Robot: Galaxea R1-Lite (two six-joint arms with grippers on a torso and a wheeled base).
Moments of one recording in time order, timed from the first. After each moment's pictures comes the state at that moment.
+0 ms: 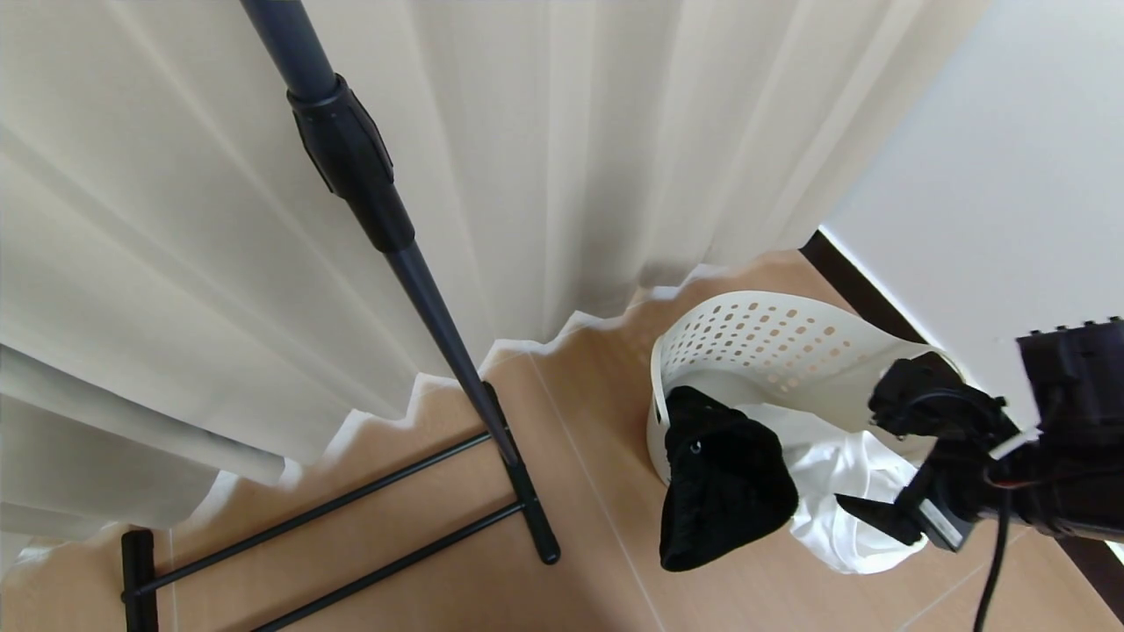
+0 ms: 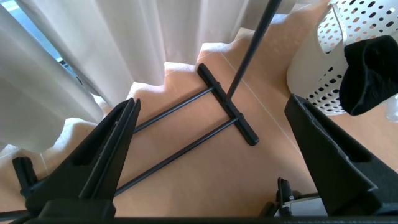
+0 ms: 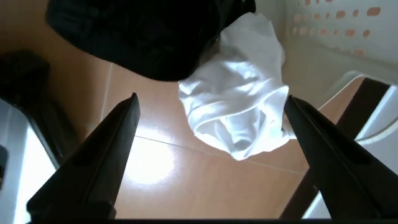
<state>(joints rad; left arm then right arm) -0.01 0.00 0.00 0.00 -0.13 0.02 0.24 1.49 -0.67 -0.06 -0.05 -0.53</state>
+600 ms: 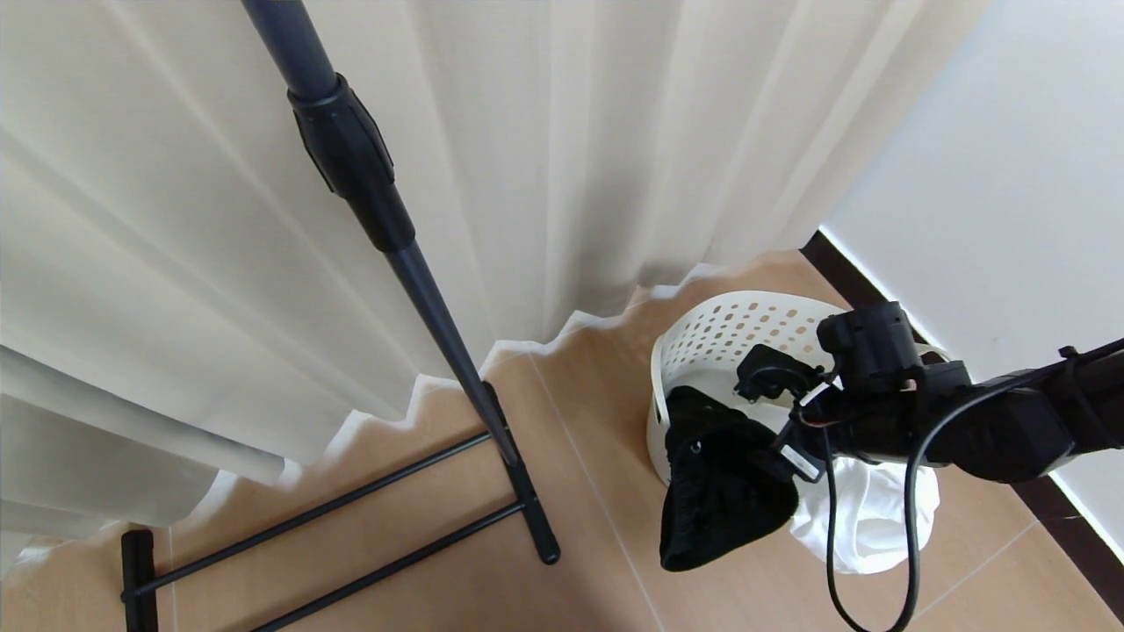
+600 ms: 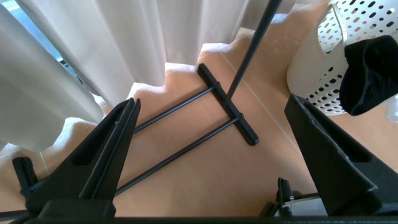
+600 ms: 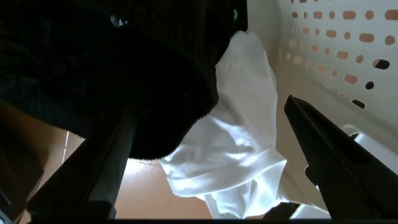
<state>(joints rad) -0.01 0.00 0.00 0.00 -0.13 0.02 0.31 1.90 -0.93 -0.19 -0.18 -0.56</state>
